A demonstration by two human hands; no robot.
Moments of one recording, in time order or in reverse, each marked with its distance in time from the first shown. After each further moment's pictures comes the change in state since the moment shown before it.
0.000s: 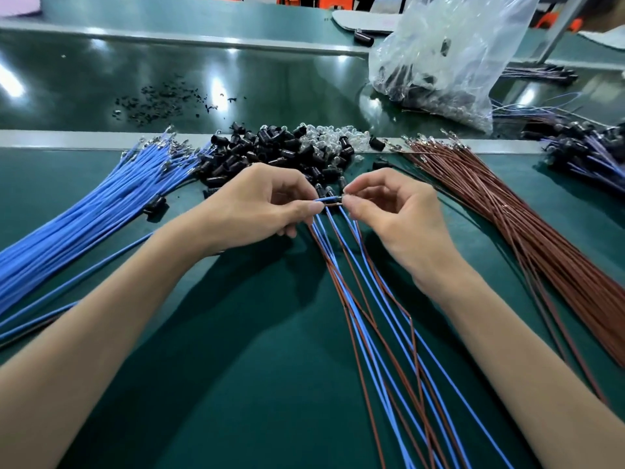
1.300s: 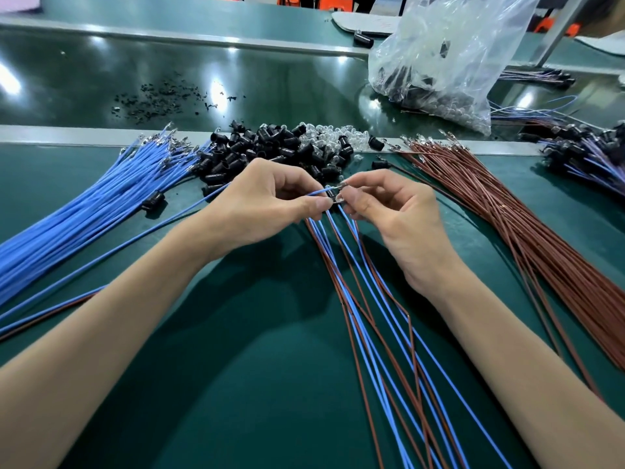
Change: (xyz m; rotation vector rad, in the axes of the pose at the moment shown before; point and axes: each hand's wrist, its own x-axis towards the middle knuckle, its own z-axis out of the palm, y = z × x) left_hand -0.001 0.004 0.009 -0.083 0.090 0.010; right_hand -0.001 0.003 0.003 0.245 -0.045 -0.032
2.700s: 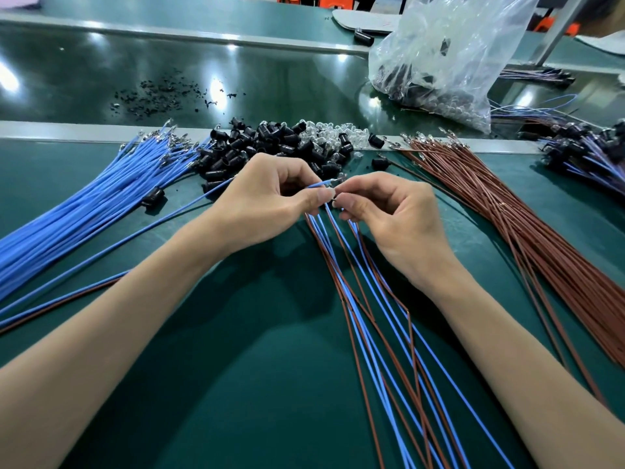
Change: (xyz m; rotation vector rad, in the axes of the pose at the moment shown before) left_hand -0.003 0.003 0.005 0.081 0.070 0.074; right_hand -0.001 0.002 0.001 -0.215 -0.007 -0.111
